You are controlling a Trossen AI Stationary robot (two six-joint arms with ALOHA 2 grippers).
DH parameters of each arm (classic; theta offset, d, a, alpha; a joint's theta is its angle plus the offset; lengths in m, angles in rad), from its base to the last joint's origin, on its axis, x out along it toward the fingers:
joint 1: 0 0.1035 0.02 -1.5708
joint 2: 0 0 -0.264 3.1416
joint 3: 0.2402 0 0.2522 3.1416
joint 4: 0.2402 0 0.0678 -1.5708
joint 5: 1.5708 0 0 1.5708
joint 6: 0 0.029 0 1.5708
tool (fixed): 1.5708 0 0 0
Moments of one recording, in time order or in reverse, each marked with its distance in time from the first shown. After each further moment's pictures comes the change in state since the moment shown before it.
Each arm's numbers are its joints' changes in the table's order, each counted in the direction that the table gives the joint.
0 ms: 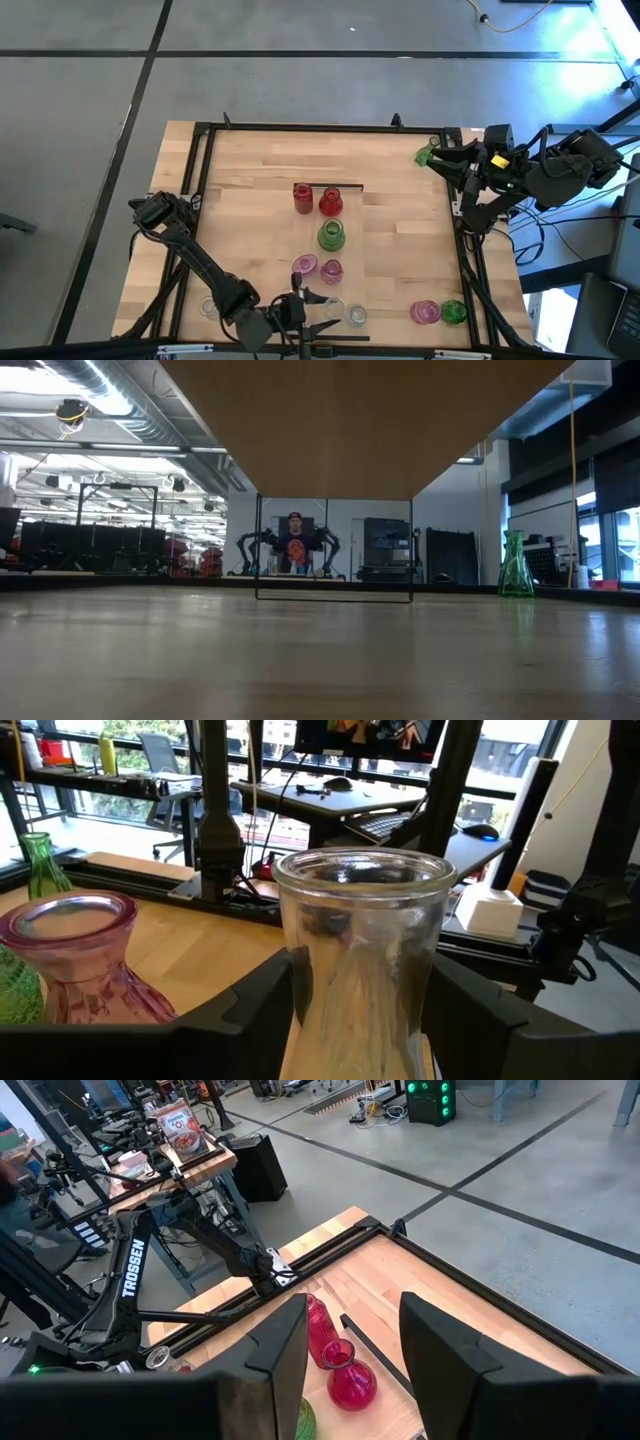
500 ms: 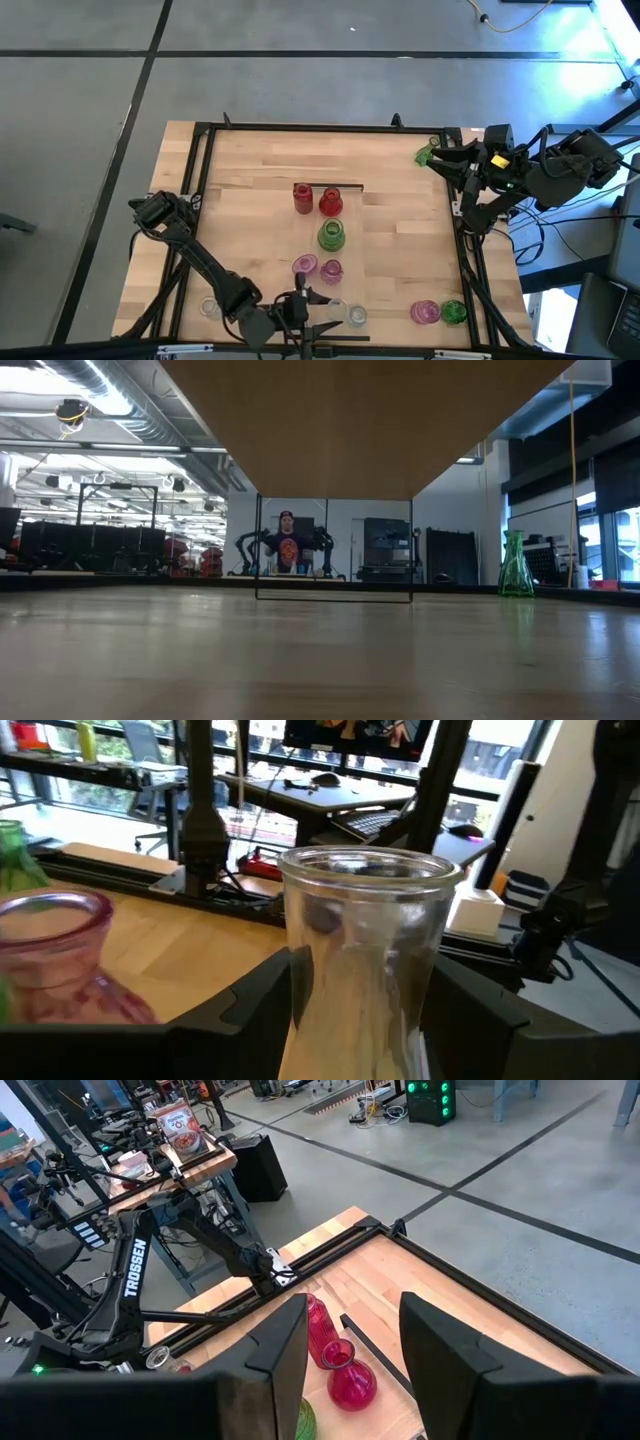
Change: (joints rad) left arm 0.015 0.000 0.000 0.001 0.062 -0.031; right arm 0.000 0.000 0.000 0.000 0.000 0.000
